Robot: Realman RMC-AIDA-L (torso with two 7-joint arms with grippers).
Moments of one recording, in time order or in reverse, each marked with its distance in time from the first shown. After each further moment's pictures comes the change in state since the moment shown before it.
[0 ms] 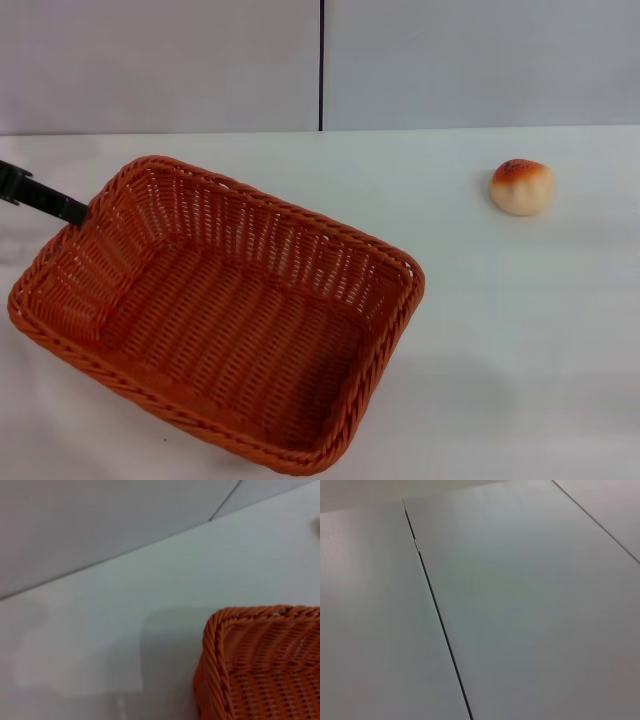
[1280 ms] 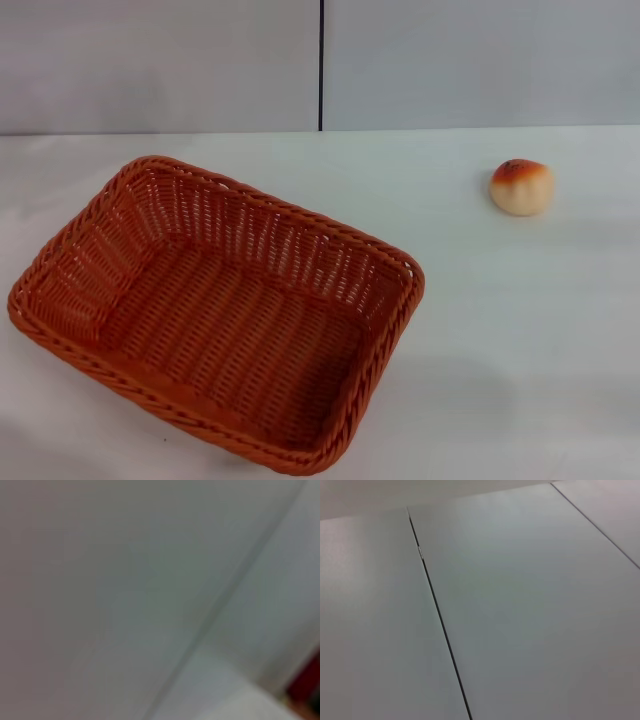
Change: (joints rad) left arm 0.121 0.062 0.002 -0.135 -0.801 -0.229 0.191; right arm -0.001 -0.001 0.007 -0.012 -0.001 -0.010 0.000
